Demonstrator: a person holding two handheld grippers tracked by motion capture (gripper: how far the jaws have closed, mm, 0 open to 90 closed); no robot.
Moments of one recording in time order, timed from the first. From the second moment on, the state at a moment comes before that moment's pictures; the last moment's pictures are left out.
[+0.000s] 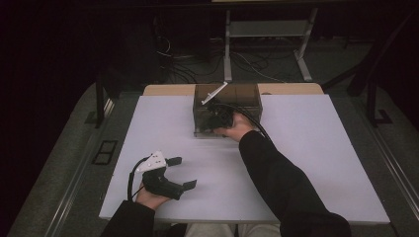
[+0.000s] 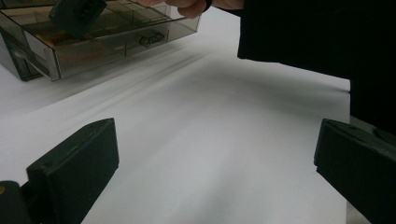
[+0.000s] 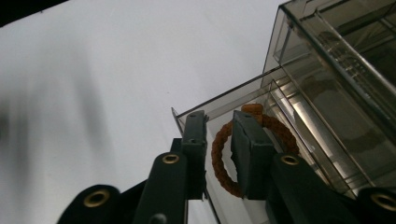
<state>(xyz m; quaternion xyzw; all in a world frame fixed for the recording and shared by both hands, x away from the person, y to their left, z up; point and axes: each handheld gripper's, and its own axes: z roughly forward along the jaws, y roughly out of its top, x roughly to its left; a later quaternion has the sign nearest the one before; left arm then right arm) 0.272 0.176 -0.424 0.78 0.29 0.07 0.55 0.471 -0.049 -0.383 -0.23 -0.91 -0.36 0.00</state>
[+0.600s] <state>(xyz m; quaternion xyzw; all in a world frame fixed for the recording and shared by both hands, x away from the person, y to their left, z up) 0.272 0.177 -0.424 0.78 0.28 0.07 0.55 0.439 -0.078 -0.345 -0.24 -0.90 -0.37 -0.04</state>
